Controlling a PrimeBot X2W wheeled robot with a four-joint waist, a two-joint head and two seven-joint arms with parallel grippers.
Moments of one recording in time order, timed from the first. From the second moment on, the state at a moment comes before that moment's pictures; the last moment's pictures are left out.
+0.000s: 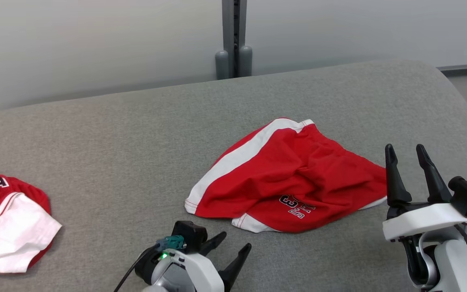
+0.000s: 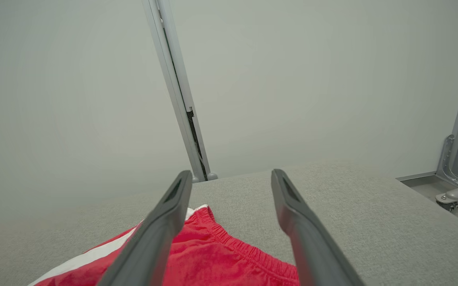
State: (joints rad) left arm -0.19 0.12 -0.61 0.33 -0.54 -0.13 0.16; right arm -0.25 -0.08 0.04 0.33 0.31 0.13 -0.26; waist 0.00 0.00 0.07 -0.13
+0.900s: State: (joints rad) left arm -0.48 0.10 -0.69 0.68 -0.60 -0.12 0.26; right arm -0.30 -0.07 0.06 0.36 0.32 0.13 -0.26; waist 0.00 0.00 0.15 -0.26
